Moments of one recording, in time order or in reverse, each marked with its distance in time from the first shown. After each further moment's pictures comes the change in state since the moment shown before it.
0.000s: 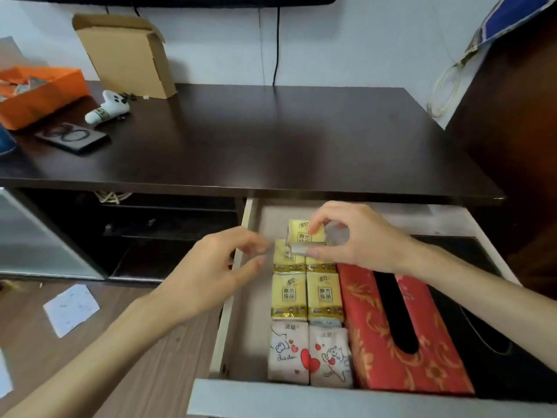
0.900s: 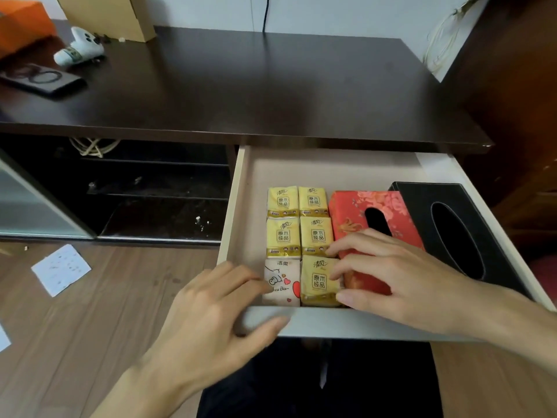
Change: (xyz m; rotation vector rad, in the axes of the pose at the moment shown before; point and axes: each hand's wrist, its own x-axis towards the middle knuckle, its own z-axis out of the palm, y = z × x) left_hand -0.119 0.035 0.052 0.219 0.084 0.158; right_hand -0.136 -0.042 0.023 -0.242 -0.276 -0.022
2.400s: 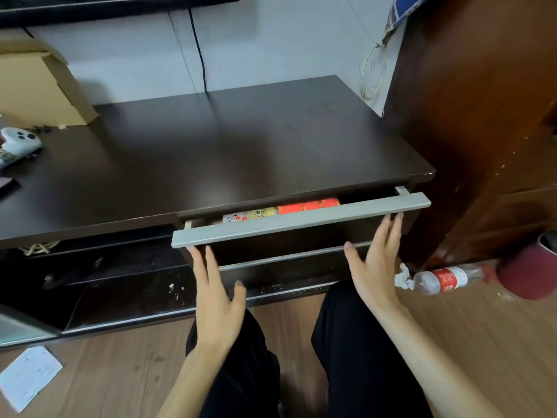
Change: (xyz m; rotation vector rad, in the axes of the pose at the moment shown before) left_hand 0.132 -0.065 0.124 -0.240 0.221 -0.490; right_hand 0.073 0.168 0.080 0.373 1.033 0.771
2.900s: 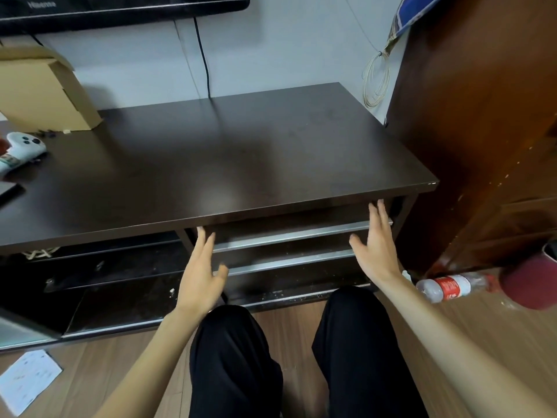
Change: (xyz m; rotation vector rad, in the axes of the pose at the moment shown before) left_hand 0.083 -0.030 -0.016 0.136 -0.162 0.045; right_hand 0.069 0.010 0.005 -0.124 -0.153 -0.055
